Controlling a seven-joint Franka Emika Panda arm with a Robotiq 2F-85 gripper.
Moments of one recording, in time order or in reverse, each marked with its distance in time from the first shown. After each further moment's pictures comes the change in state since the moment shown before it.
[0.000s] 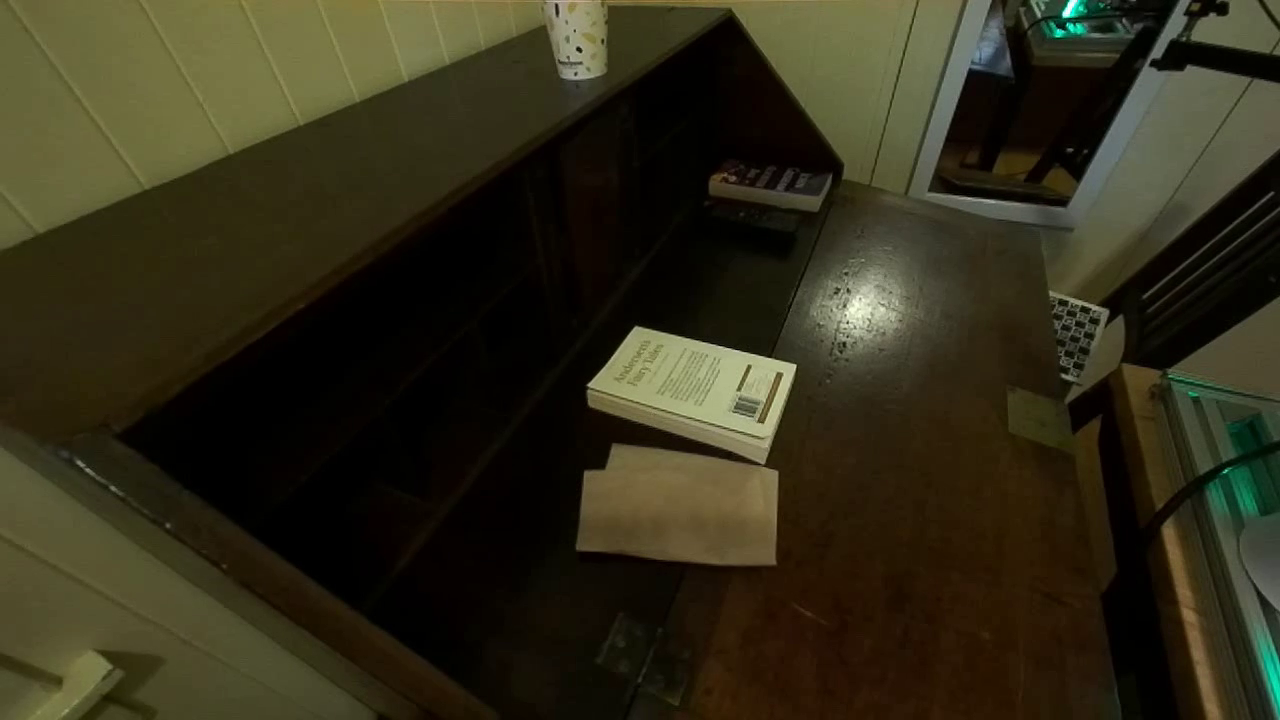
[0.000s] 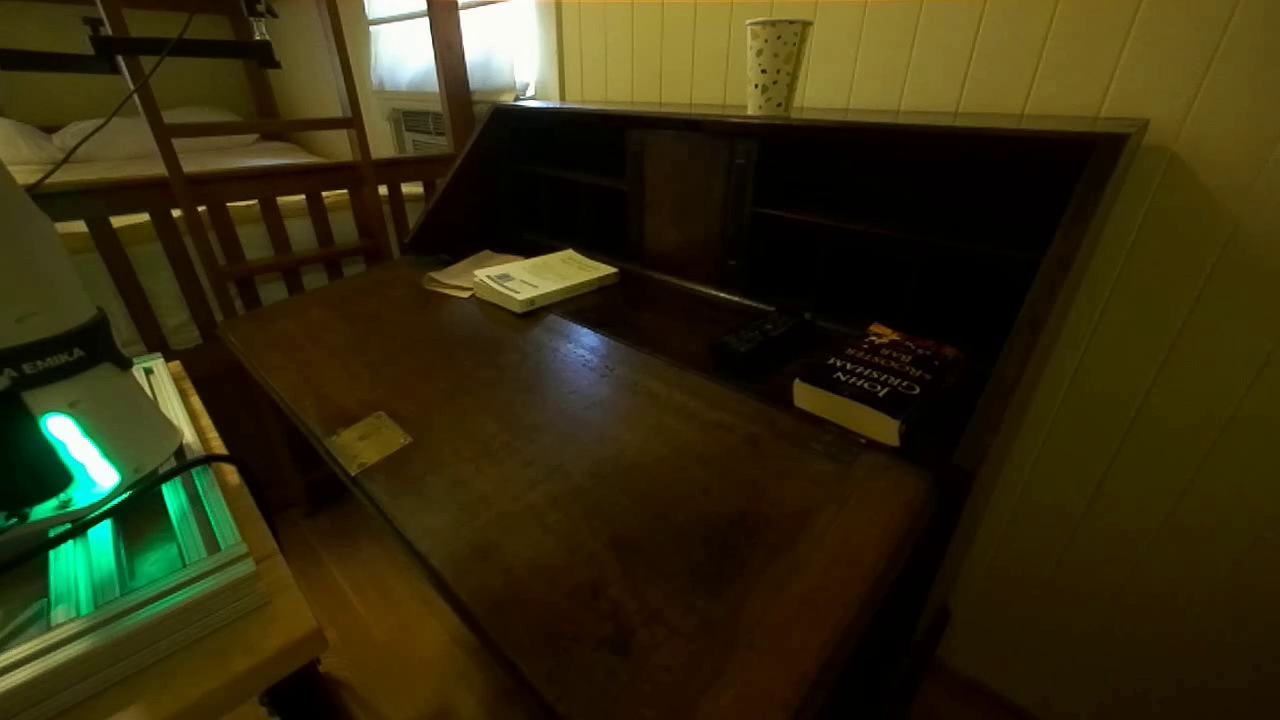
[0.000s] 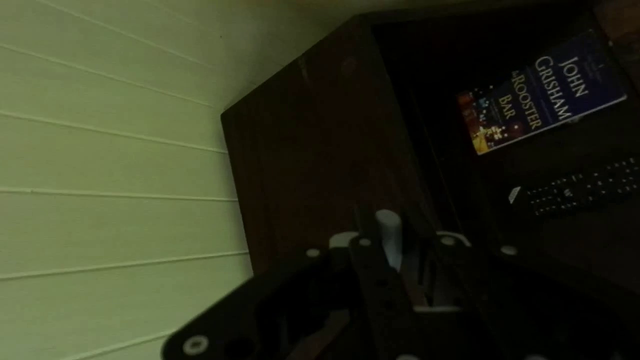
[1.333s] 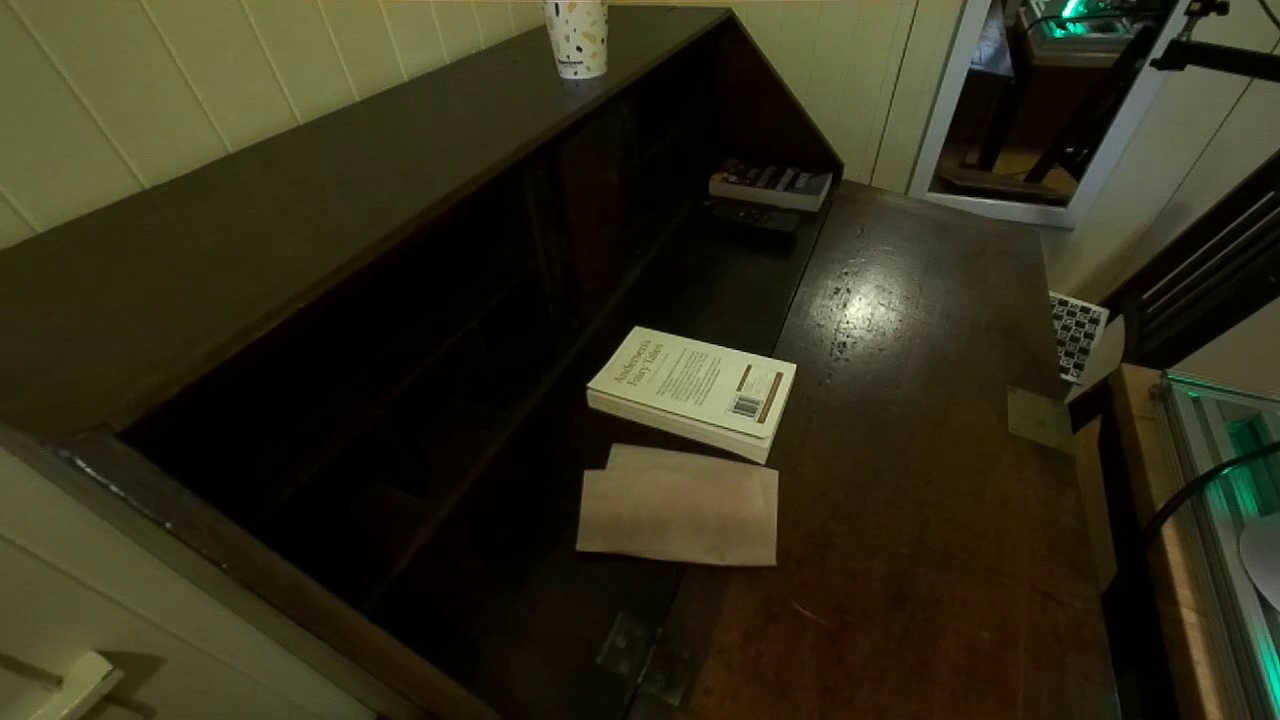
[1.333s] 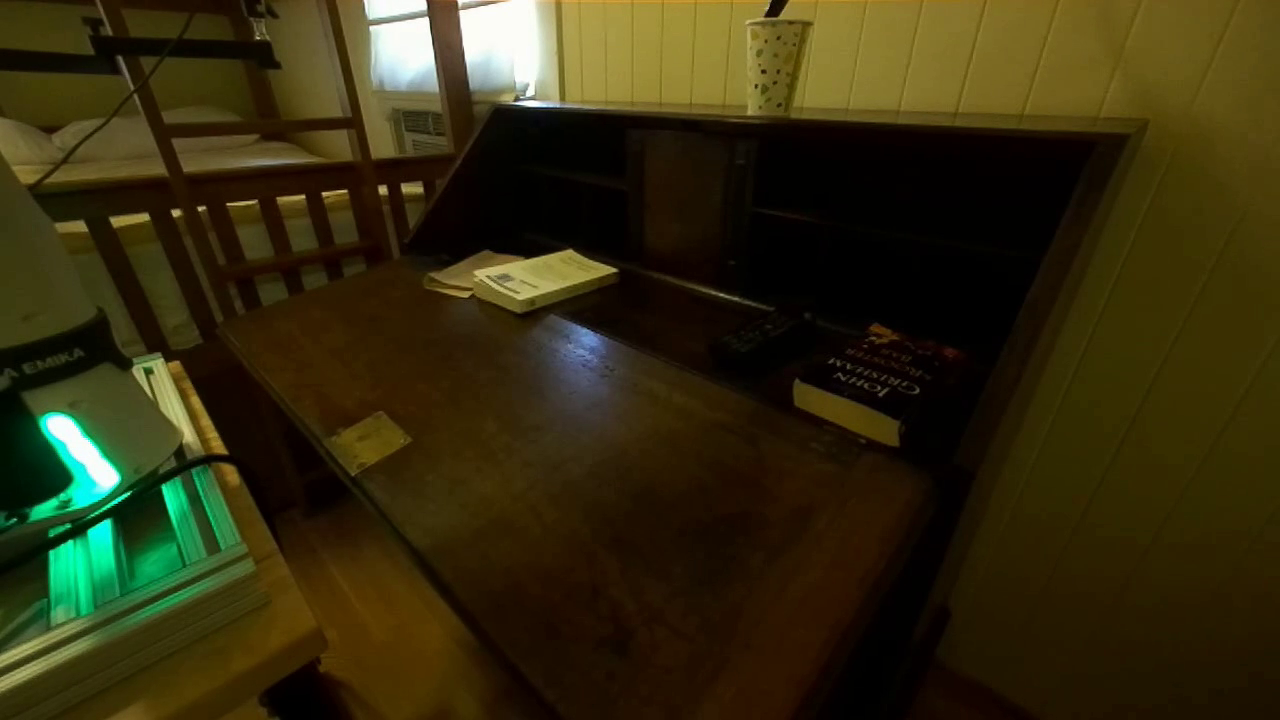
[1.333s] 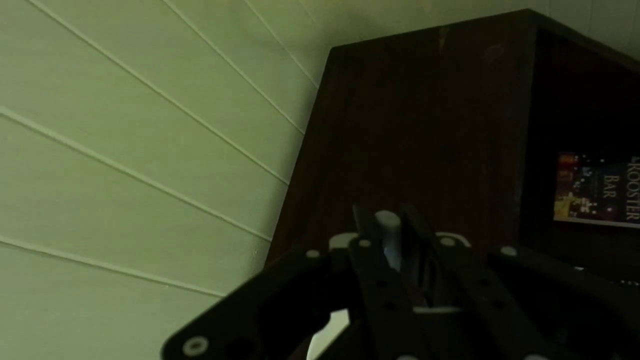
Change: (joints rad) arm 0.043 0.089 0.034 -0.003 -0.252 0.225 -0.198
